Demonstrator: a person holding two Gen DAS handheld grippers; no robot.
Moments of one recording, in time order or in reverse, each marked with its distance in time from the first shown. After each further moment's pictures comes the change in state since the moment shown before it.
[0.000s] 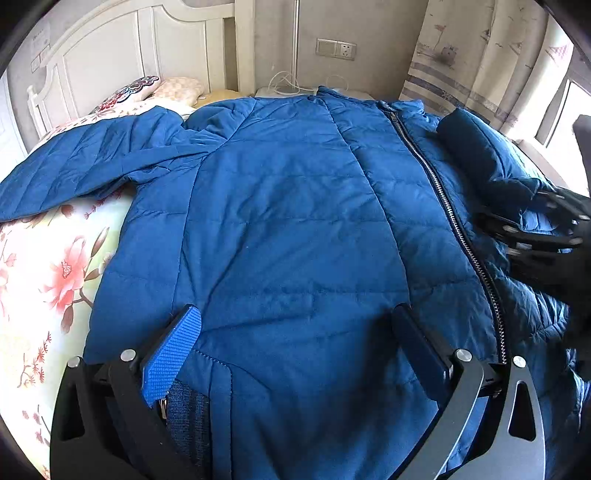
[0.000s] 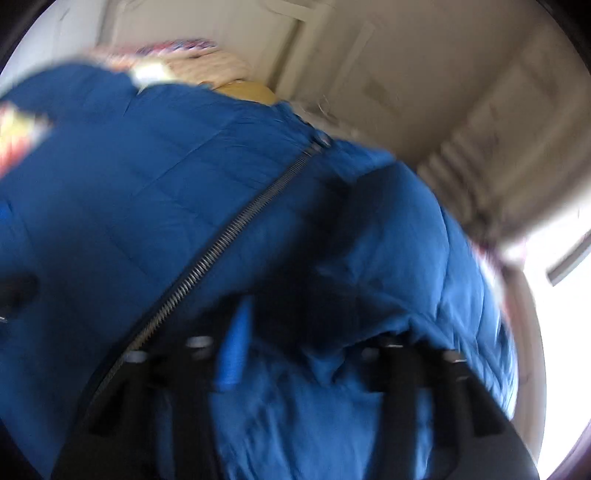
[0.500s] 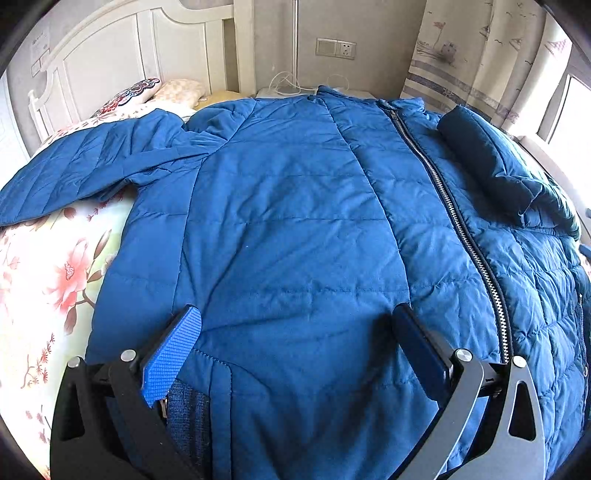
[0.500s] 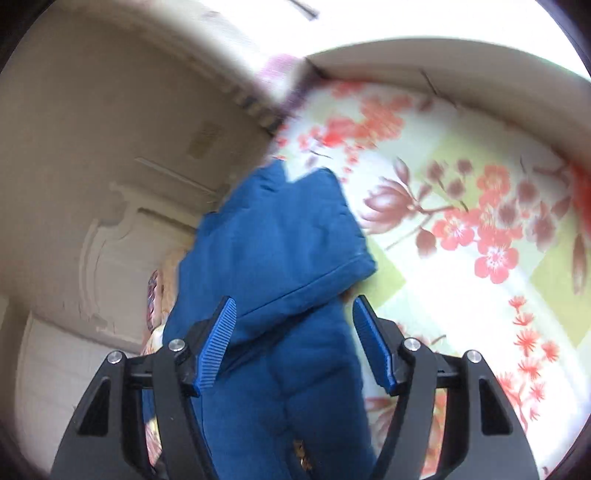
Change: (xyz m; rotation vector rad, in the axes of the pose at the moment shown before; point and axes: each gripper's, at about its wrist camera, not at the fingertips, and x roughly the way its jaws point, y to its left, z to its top) left arm 0.000 -0.004 -0.001 0.012 0.000 0.019; right arm -0.028 -0.252 -0.176 1.298 -0.087 0.440
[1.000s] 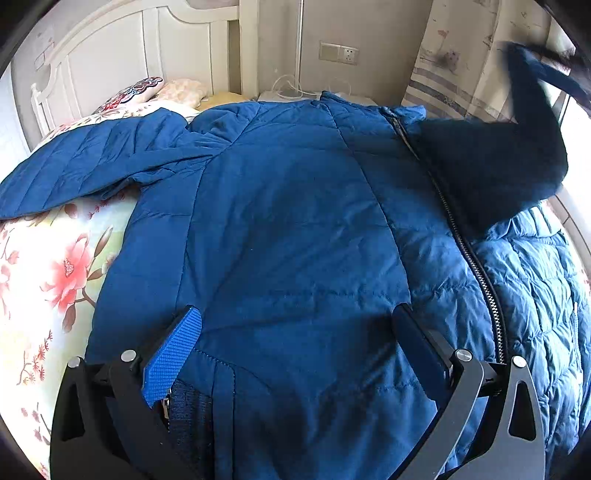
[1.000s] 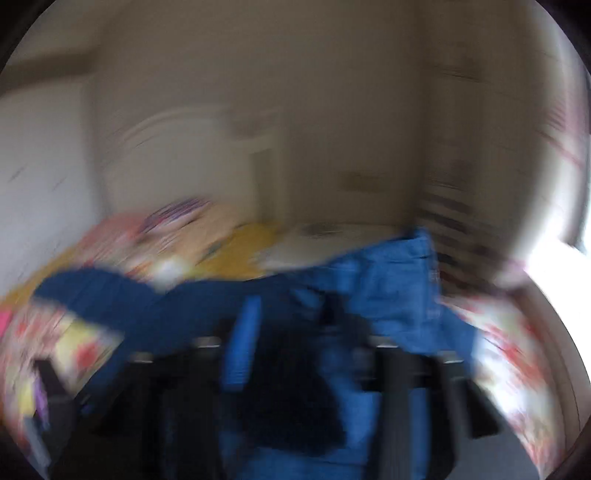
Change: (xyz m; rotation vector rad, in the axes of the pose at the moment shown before) left arm -0.004 0.006 0.000 -0.032 -0.020 -0.021; right arm 0.074 0.291 -0.152 -1.110 -0.164 0.039
